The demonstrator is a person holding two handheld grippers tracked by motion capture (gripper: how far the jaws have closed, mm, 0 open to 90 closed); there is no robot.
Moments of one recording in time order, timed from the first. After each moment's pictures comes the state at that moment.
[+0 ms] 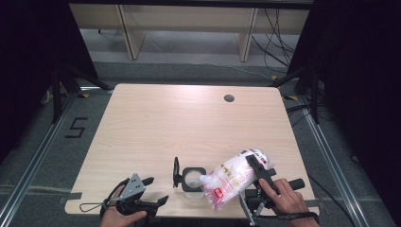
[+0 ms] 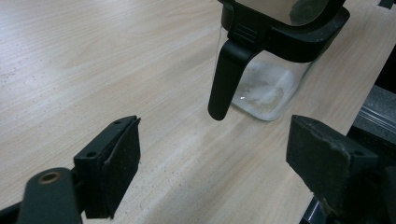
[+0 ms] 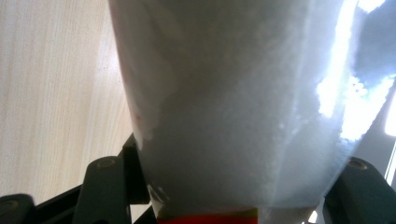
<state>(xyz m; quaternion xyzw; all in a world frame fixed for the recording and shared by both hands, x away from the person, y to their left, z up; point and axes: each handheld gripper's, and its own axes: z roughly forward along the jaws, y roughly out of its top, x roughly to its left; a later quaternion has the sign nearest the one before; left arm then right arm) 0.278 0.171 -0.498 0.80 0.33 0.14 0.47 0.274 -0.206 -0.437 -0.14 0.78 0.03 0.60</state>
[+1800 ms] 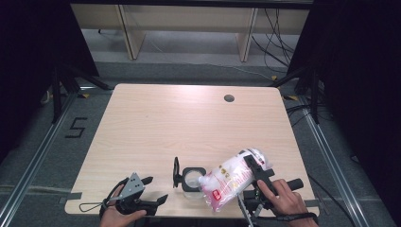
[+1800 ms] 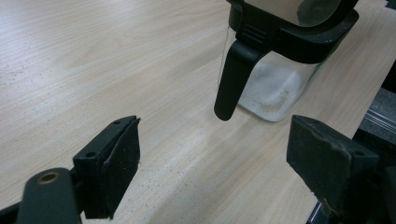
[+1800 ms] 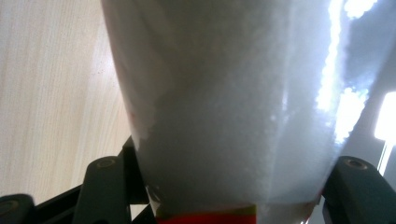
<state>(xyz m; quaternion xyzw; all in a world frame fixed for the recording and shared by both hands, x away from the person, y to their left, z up) 0.279 0.171 -0.498 0.79 0.35 0.14 0.48 0.271 -0.201 -0.435 -0.16 0.78 0.02 0.61</state>
